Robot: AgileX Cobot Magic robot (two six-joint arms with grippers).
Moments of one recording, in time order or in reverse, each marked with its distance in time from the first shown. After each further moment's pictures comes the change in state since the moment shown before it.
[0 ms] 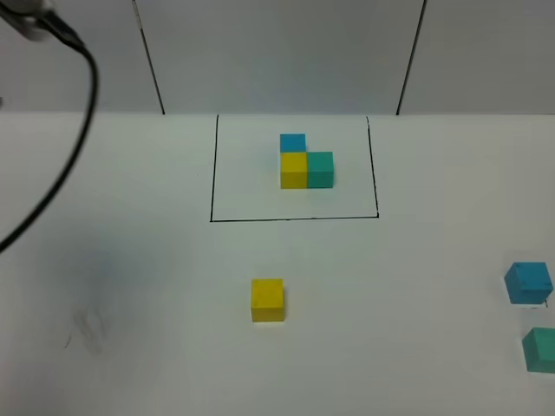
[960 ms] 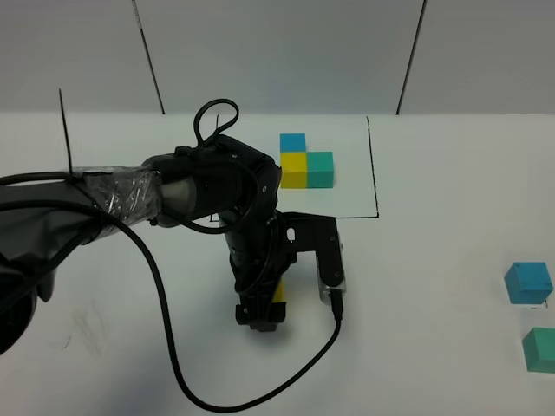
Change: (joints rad) left arm -0.288 0.822 0.000 -0.577 -0.364 0.693; right arm 0.000 0.000 0.000 0.000 0.000 0.000
